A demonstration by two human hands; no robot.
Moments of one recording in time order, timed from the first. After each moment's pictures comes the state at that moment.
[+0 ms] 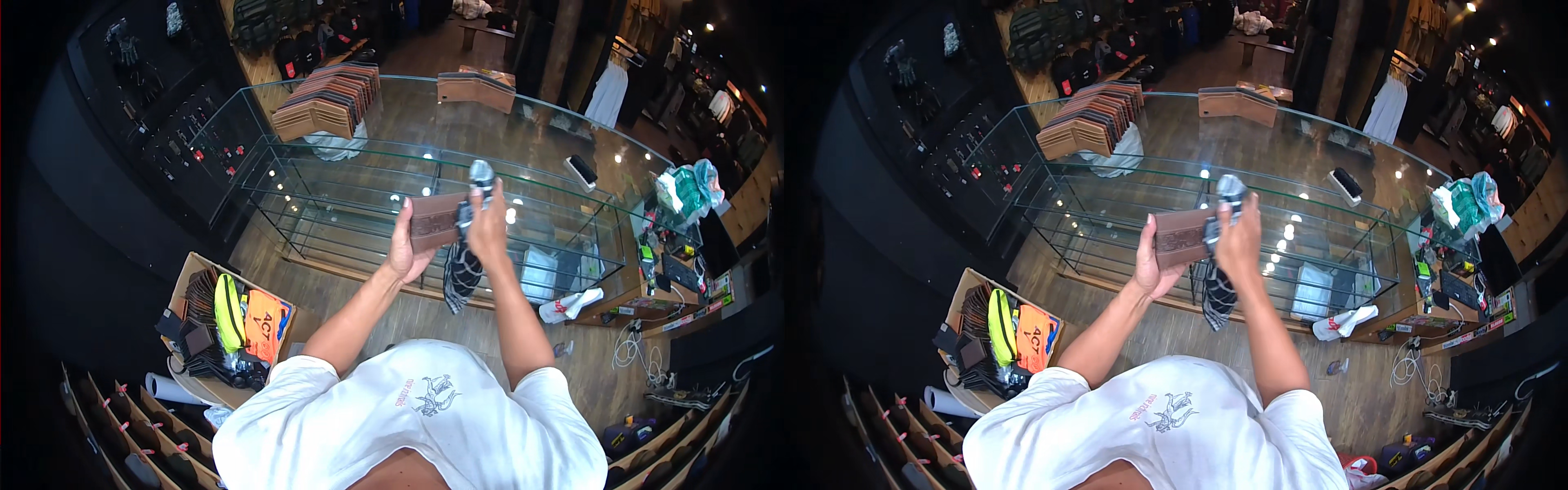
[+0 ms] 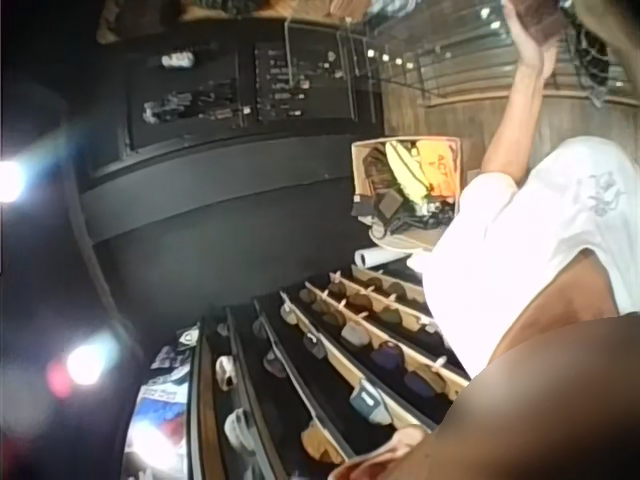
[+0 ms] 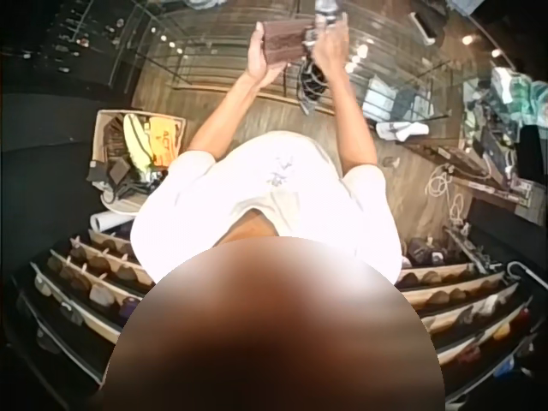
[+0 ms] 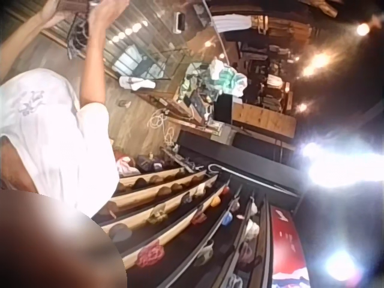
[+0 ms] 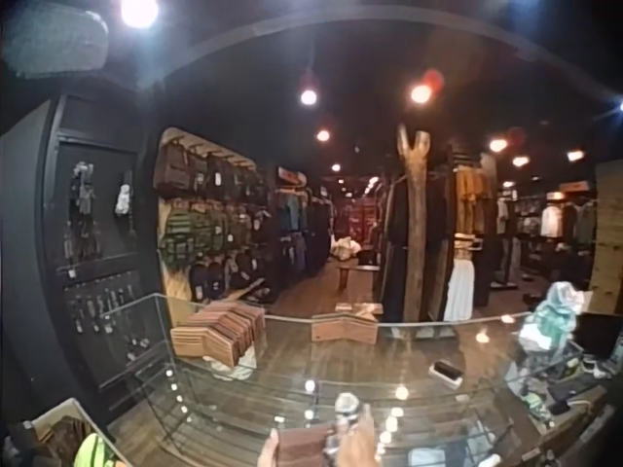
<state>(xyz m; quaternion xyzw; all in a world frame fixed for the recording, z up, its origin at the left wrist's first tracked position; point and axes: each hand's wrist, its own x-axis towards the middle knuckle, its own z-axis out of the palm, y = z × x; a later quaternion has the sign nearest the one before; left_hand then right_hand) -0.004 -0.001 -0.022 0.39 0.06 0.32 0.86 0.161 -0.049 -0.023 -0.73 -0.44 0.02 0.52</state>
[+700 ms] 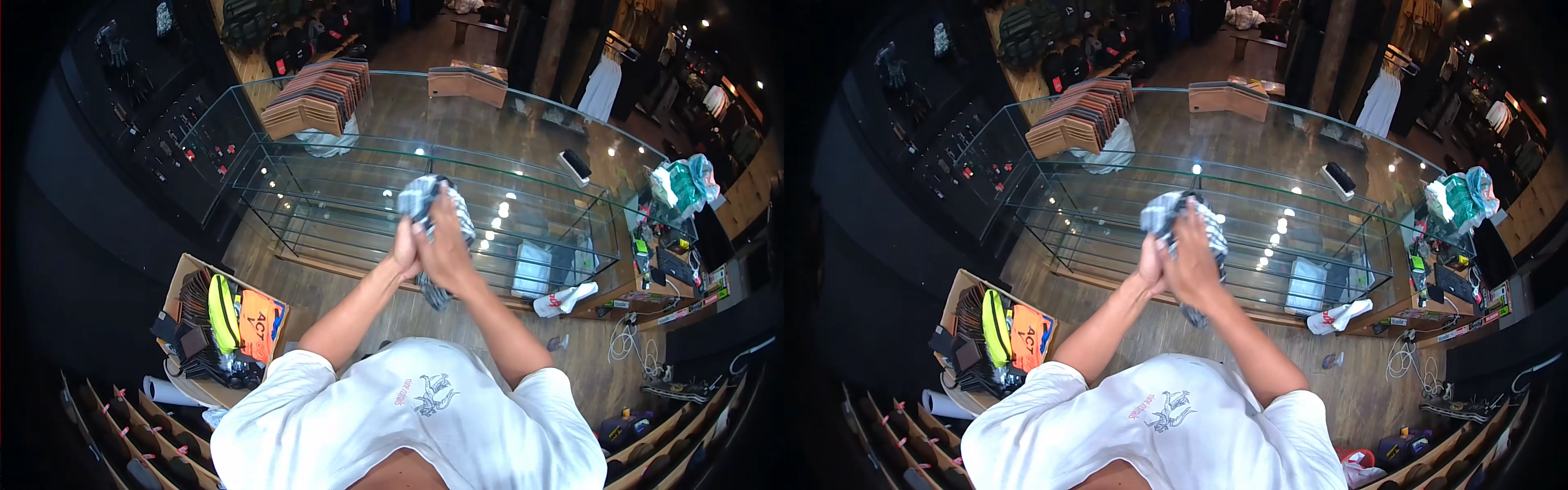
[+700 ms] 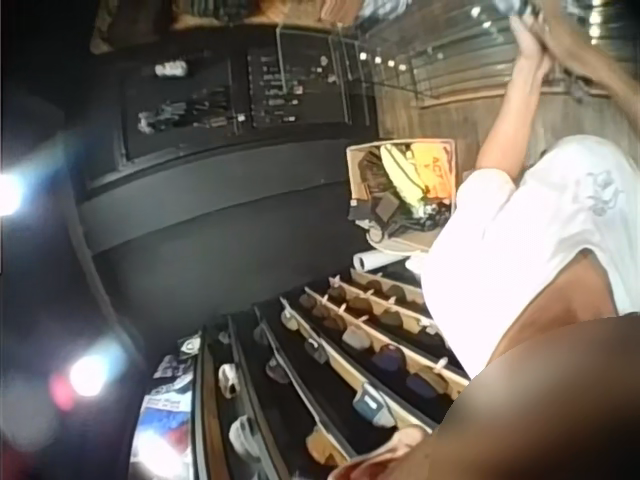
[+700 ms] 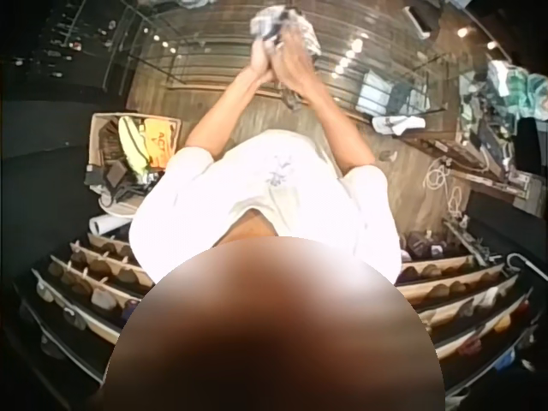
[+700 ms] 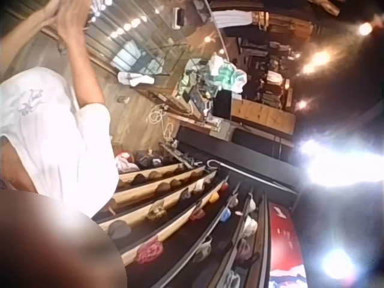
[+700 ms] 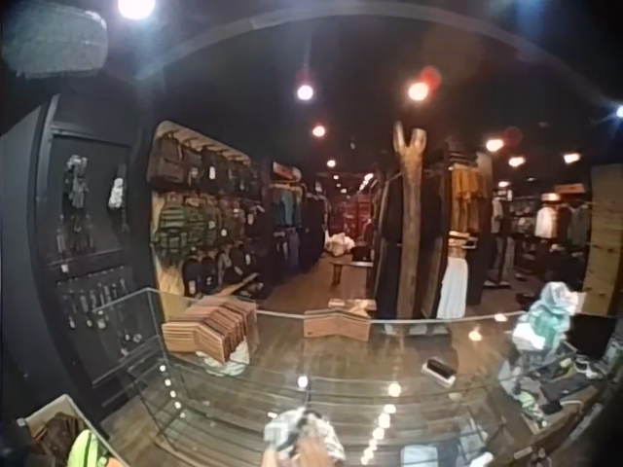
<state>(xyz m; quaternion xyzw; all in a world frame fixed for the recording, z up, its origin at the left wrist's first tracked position) 0.012 0.007 -0.049 0.45 0.06 0.28 0.85 0.102 -0.069 -0.017 -0.63 -0.64 0.02 0.44</state>
